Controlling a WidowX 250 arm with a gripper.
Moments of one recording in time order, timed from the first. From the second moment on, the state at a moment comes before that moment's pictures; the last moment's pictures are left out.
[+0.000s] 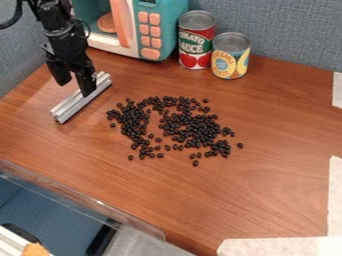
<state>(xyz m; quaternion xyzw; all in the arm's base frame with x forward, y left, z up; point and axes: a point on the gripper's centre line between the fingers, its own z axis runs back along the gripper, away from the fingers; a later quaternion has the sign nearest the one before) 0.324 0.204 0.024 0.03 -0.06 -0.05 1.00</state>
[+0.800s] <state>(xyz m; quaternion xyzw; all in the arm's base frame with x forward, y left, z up) 0.324 0.202 0.012 0.01 -0.05 -0.05 1.00</state>
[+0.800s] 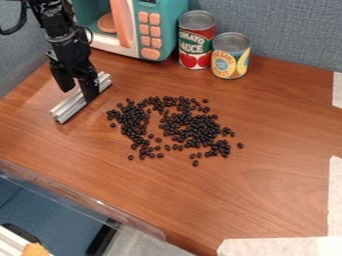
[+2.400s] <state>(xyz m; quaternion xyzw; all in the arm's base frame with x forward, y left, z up) 0.325 0.171 -0.001 0.01 -0.04 -0.08 1.00</state>
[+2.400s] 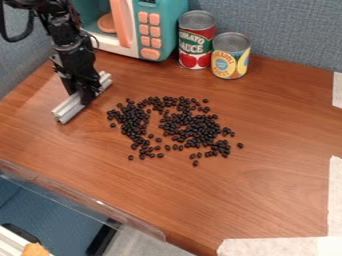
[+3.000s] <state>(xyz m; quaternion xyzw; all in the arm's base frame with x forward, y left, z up) 0.321 0.089 -0.003 0.00 -0.03 -0.08 1.00</state>
